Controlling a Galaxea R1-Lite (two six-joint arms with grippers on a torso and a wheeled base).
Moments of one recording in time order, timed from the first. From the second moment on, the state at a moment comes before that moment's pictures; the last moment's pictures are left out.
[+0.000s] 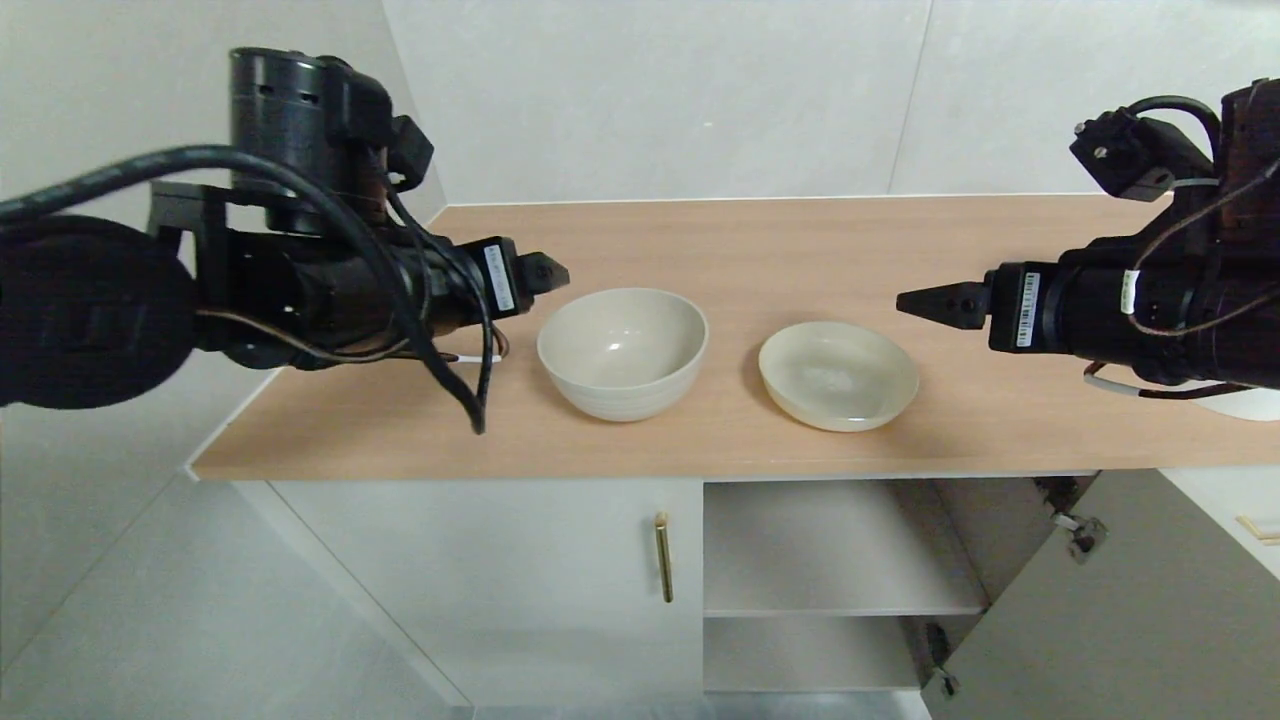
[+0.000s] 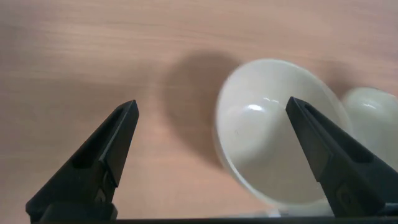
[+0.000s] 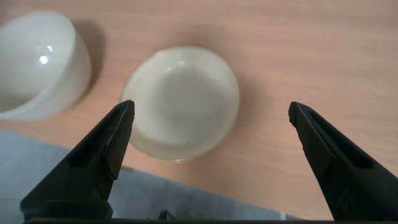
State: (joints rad) left arm -0.48 1.71 -1.37 0.00 0.29 -0.36; right arm 0.47 1.50 -1.16 -0.06 -0.14 0.18
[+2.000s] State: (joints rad) left arm -0.56 1.65 -1.20 -0.15 0.31 -0.35; right arm 0.43 1.74 -1.25 -0.06 -0.34 0.19
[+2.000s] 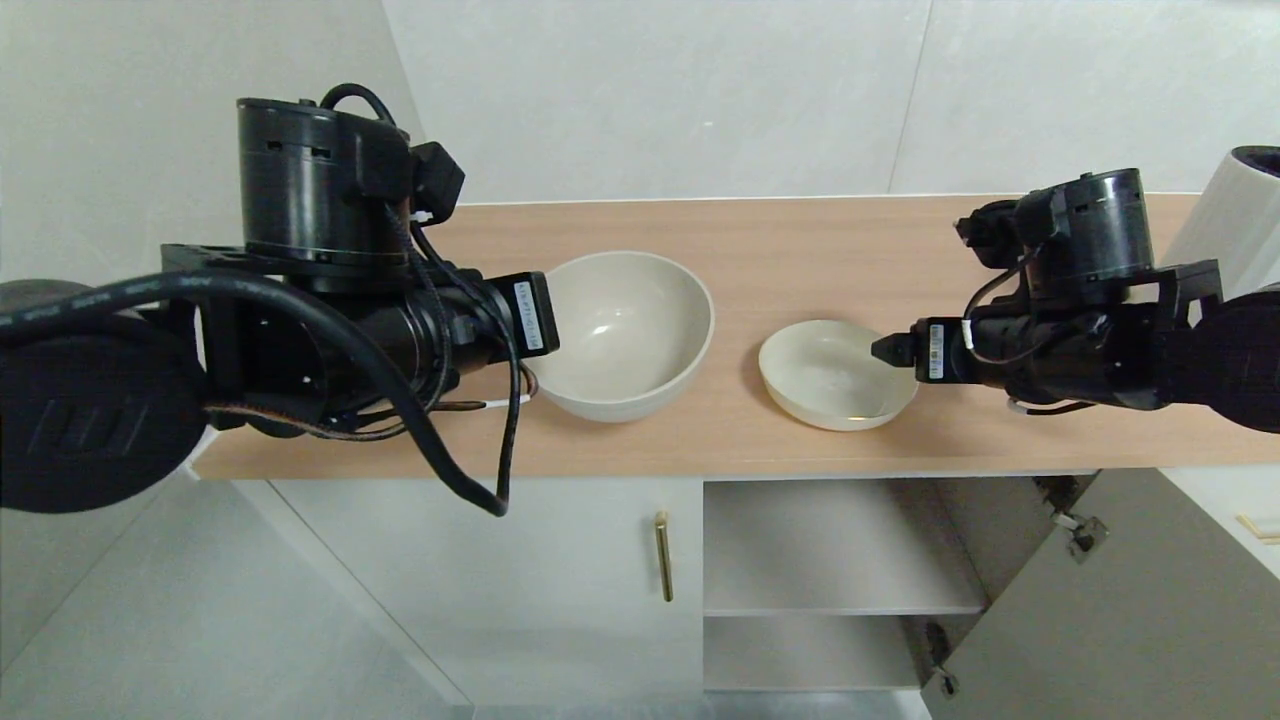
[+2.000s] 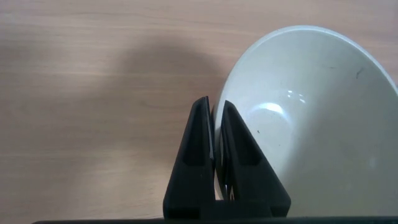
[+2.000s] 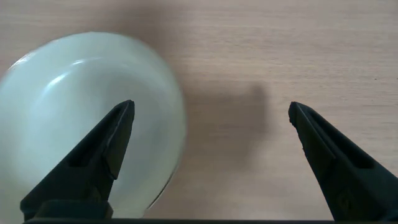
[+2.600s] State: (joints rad) left arm -0.58 1.64 -1.20 -0.15 0.30 -0.35; right arm 0.43 1.78 -1.25 -0.06 -0.33 0.21
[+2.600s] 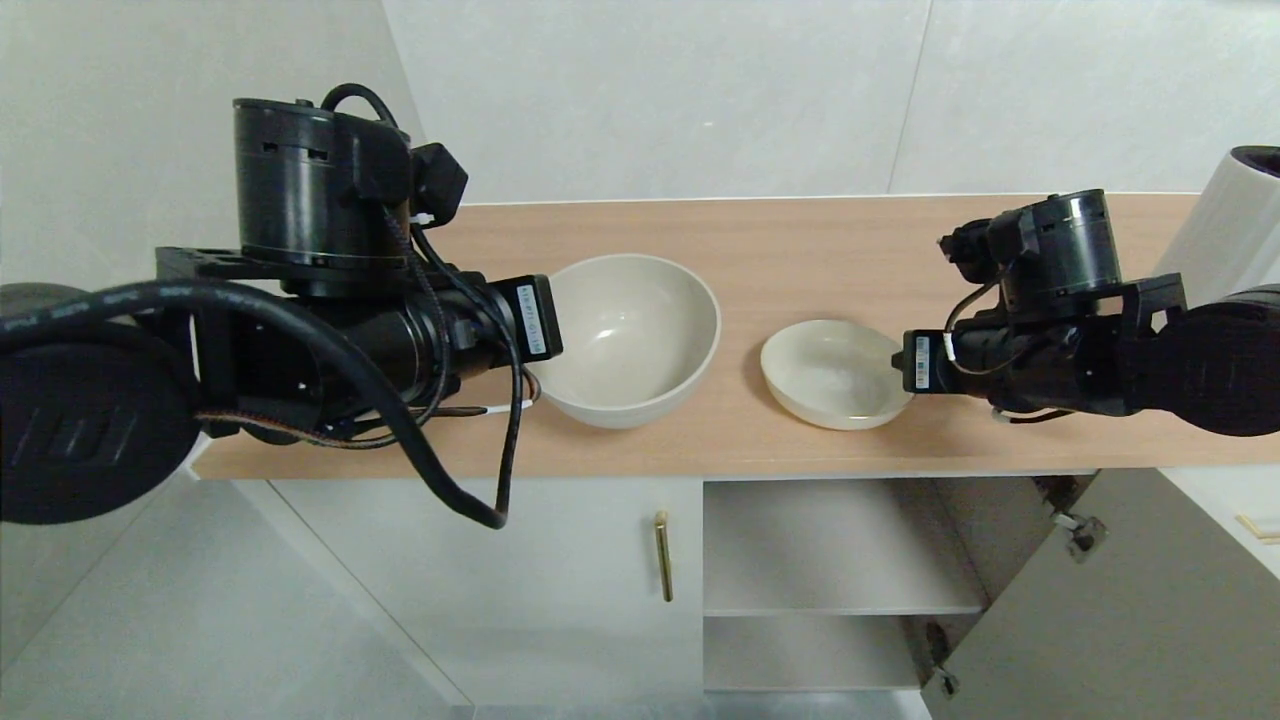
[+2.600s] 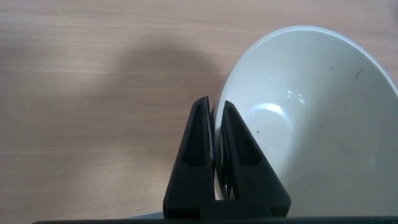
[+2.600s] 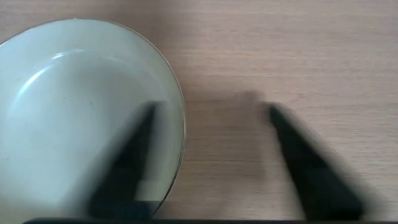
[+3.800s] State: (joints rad) left arm -0.59 1.44 -0.91 -0.14 0.31 -0.35; right arm 0.44 1.41 -1.01 0.12 0.01 0.34
